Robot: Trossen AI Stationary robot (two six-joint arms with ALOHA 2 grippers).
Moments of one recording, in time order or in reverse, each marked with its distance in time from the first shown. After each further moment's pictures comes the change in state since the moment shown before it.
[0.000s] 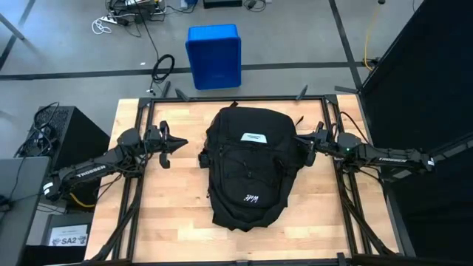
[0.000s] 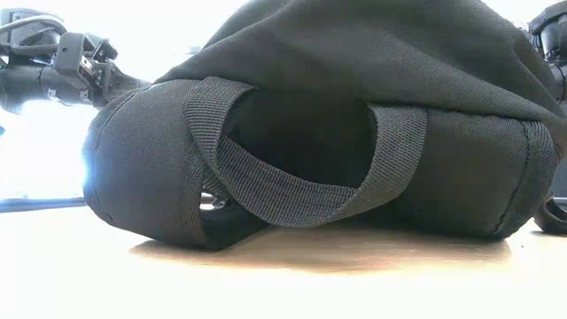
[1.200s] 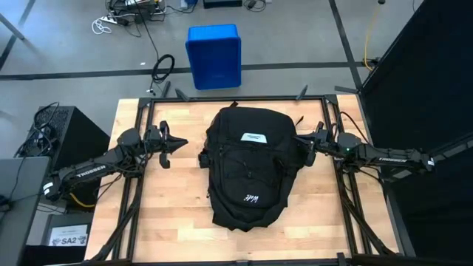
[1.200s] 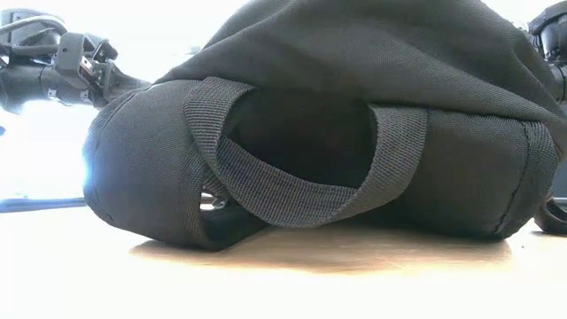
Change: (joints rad) left arm 0.000 0.000 0.000 0.000 0.000 0.000; right arm 0.000 0.000 0.000 0.000 0.000 0.000
